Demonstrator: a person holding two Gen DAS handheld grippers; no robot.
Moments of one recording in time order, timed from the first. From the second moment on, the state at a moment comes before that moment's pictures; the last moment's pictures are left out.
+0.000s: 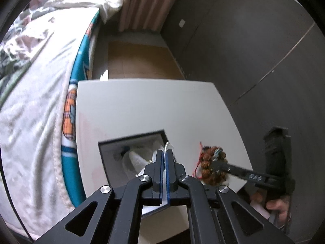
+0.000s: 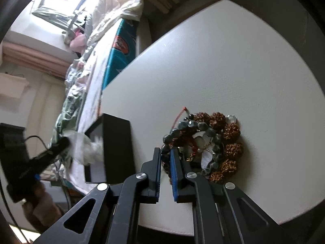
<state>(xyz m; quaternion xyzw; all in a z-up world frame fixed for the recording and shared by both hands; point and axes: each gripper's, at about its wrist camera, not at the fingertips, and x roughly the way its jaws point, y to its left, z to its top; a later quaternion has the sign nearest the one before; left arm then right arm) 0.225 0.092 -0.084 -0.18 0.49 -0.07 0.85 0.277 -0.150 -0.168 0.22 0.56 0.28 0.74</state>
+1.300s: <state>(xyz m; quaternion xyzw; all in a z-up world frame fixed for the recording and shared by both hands) 0.172 0.144 -0.044 -0.20 0.42 -0.03 0.88 0.239 -0.088 -0.085 0.14 0.50 0.32 0.79</state>
